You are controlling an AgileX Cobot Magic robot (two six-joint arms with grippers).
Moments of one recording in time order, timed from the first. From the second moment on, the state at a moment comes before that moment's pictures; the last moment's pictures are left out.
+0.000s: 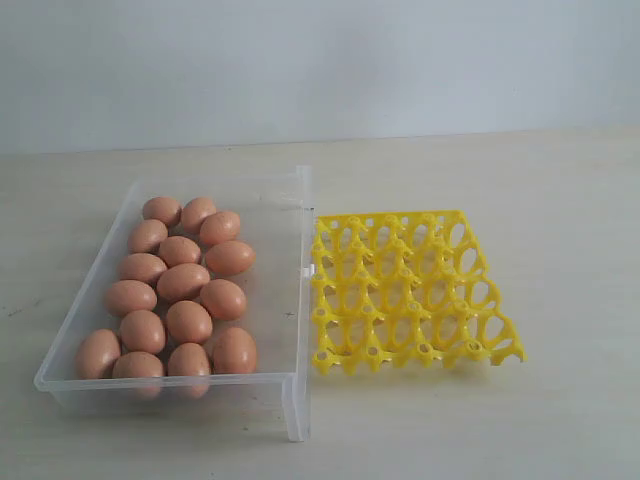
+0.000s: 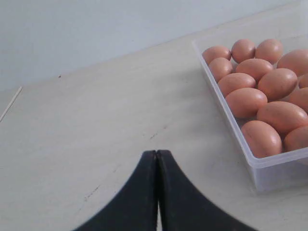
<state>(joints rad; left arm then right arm) -0.02 0.01 0.00 0.03 0.37 0.21 0.06 0.01 0.00 0.09 0.15 -0.01</state>
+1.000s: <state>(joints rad) -0.02 0.01 0.00 0.03 0.37 0.21 0.57 1.50 -1.10 0.24 0.66 -0.34</state>
